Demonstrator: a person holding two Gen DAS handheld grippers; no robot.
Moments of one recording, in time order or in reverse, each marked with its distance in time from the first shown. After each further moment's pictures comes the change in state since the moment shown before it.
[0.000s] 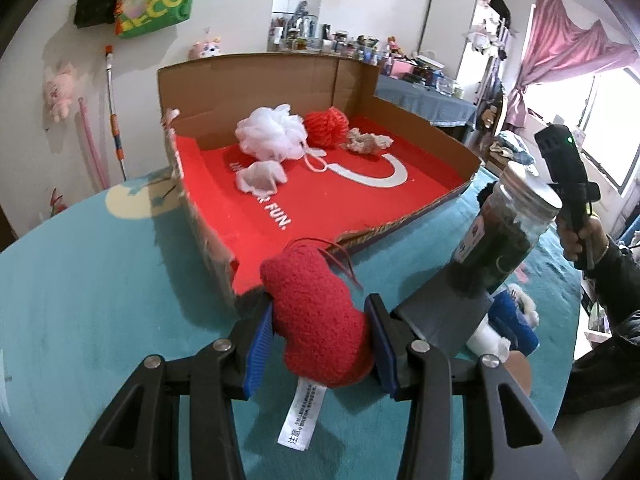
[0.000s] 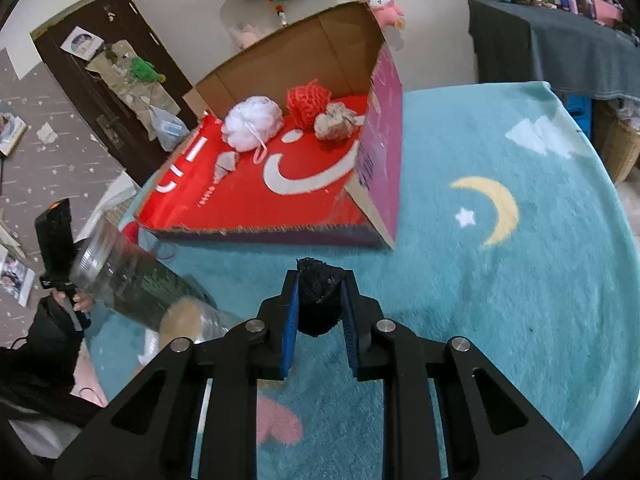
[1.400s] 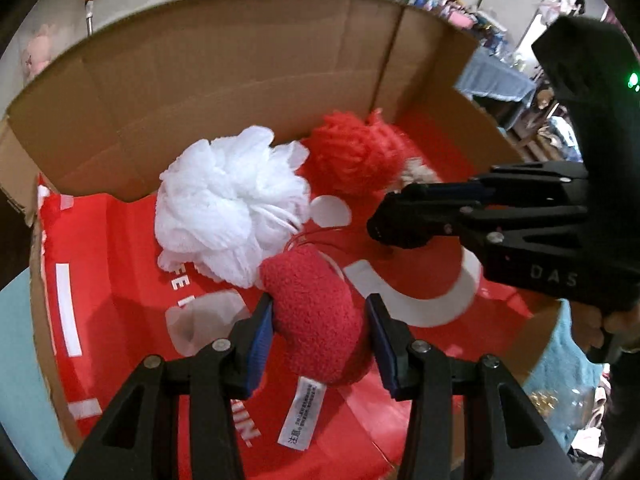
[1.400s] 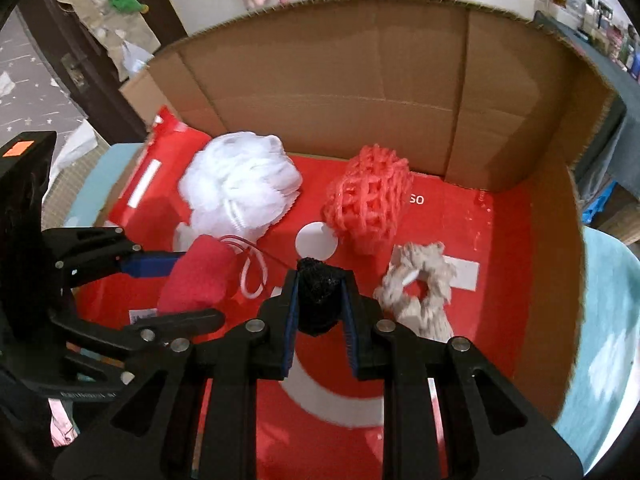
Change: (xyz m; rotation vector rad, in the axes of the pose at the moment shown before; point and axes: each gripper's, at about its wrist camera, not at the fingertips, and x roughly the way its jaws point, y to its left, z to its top) left arm 0.174 0.002 0.163 -0.131 0.305 0.089; right arm 0.170 0.068 0.171 -0.157 0.250 -0.151
